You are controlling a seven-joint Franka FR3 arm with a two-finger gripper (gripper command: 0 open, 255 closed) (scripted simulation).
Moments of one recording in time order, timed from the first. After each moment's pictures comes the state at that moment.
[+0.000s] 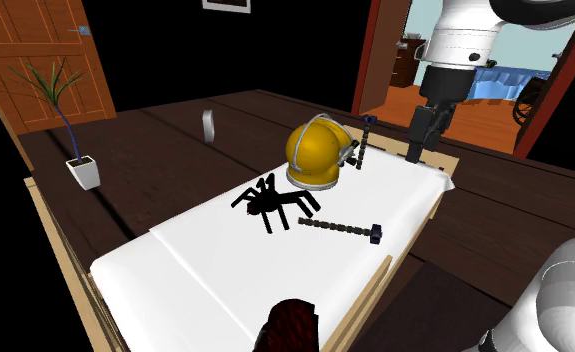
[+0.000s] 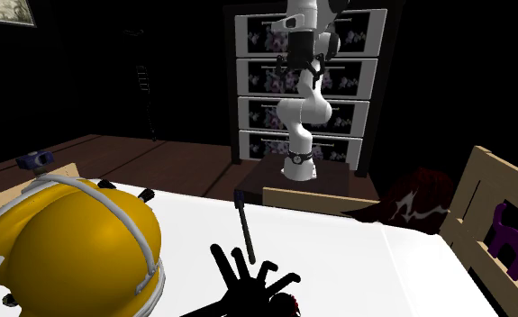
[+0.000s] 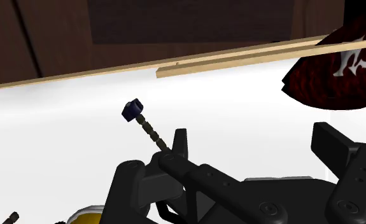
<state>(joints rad) -0.02 -0.77 0.06 -2.26 0.07 1.47 -0.02</state>
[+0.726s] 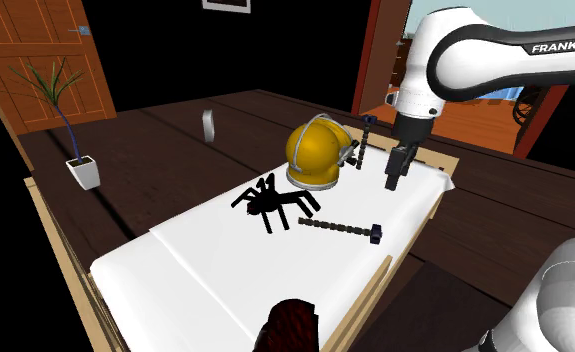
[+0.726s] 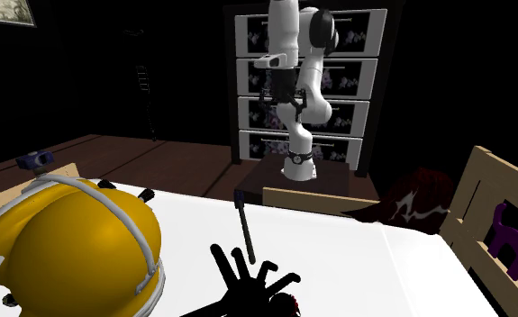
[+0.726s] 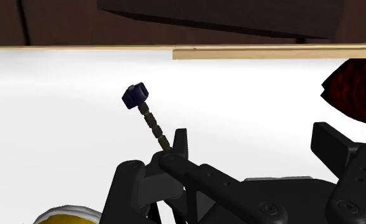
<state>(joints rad) -0.01 -0.66 -0.02 -2.44 0.01 1.75 -0.22</state>
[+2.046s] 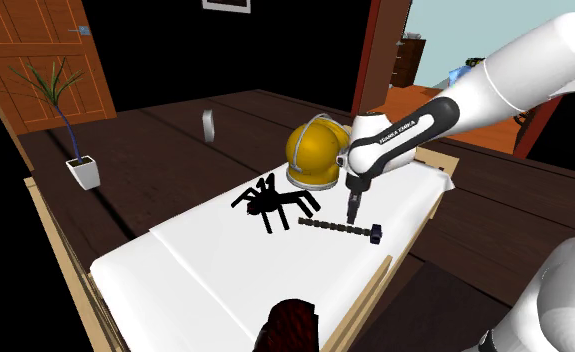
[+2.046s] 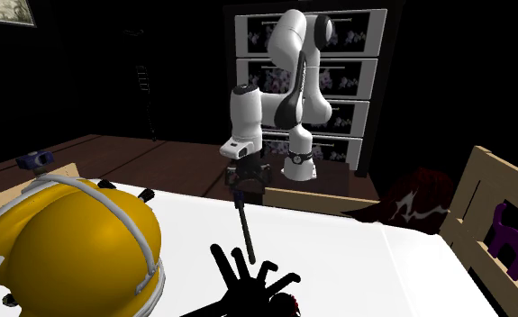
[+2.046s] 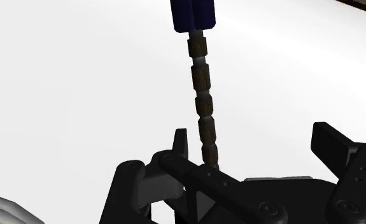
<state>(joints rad) 0.01 0.02 -0.16 -2.41 0.00 2.38 -0.66</state>
